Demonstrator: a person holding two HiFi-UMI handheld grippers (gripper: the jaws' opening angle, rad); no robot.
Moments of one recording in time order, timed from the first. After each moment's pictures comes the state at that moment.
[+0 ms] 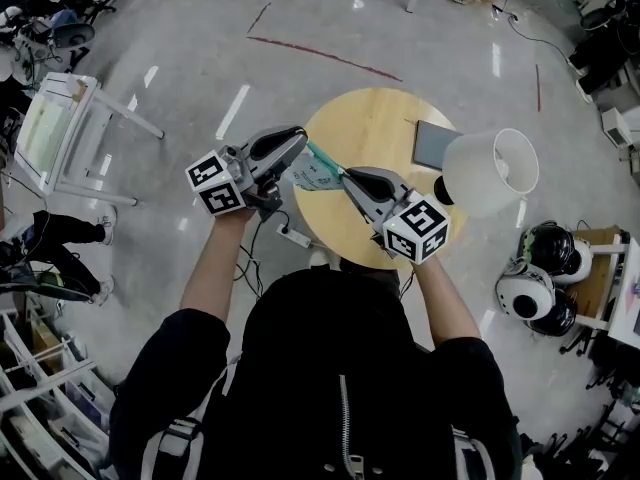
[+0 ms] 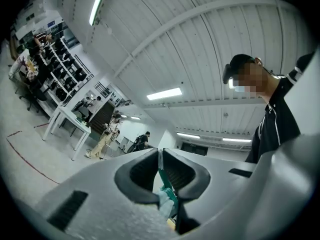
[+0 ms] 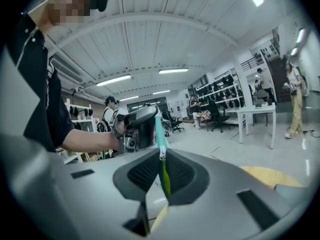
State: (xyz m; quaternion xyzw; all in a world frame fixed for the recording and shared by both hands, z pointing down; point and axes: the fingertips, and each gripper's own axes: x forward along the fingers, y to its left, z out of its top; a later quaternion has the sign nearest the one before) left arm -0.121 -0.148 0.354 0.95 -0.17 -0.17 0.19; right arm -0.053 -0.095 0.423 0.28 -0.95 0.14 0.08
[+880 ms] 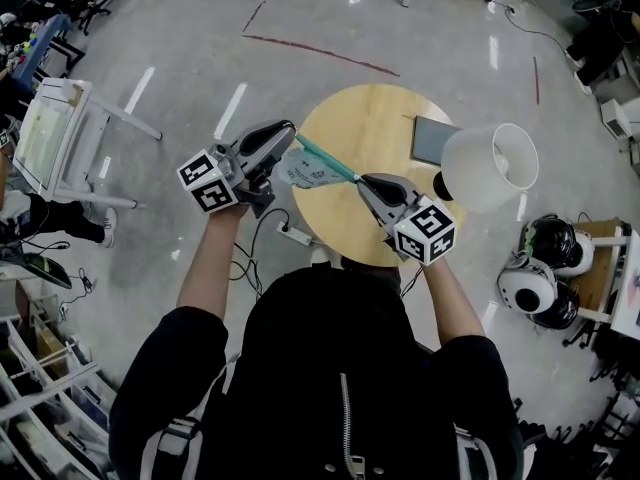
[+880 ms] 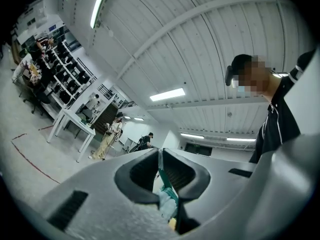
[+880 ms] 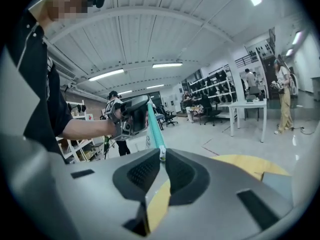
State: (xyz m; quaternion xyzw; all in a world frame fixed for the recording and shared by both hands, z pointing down) left arm -0.128 -0.156 0.359 0.95 -0.19 -0.16 0.19; right arm -0.009 -0.085 0.461 0.31 -0.93 0.16 0.11
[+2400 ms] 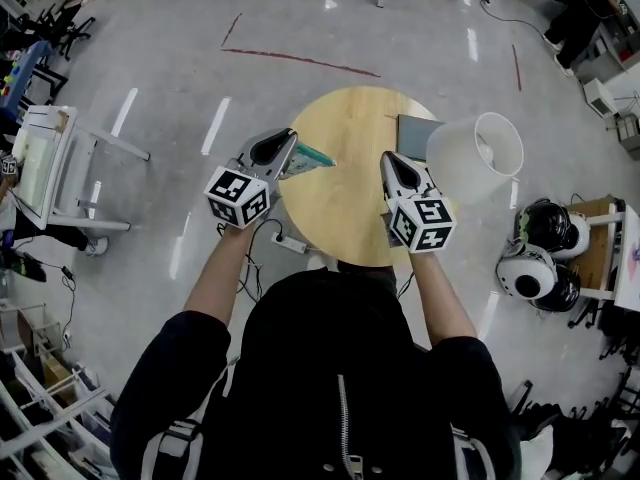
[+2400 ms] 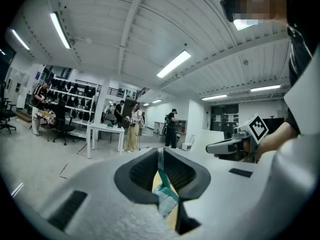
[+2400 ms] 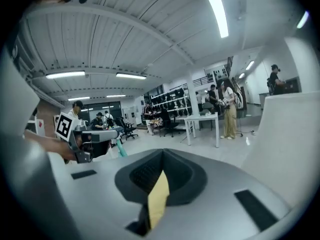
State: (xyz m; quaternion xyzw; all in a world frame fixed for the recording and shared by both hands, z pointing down) left arm -0.107 -0.188 0.428 0.94 -0.33 0.03 0.08; right arm 0.067 -0.136 0.445 0.55 -0.82 0.15 0.06
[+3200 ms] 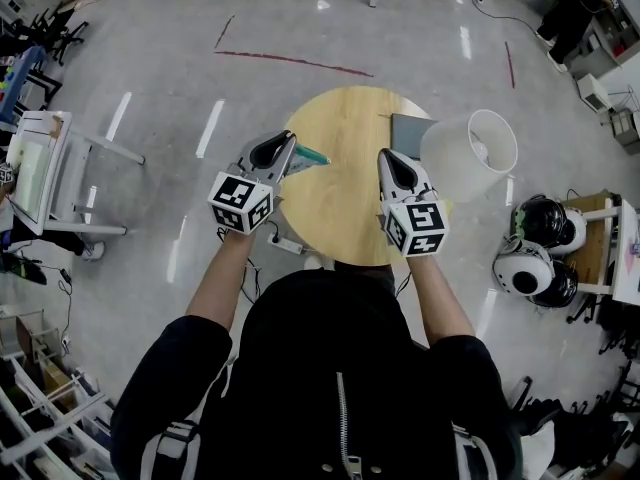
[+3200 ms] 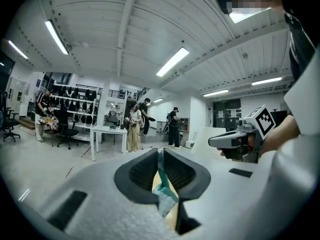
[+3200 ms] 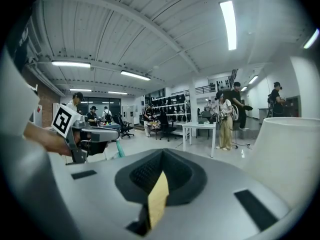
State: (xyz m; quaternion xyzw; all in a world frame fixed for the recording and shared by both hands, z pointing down) left arm -0.094 -0.183 0.425 0.93 -0.35 0.05 0.06; right arm 0.073 -0.132 0.425 0.57 -0.82 0.08 0.08
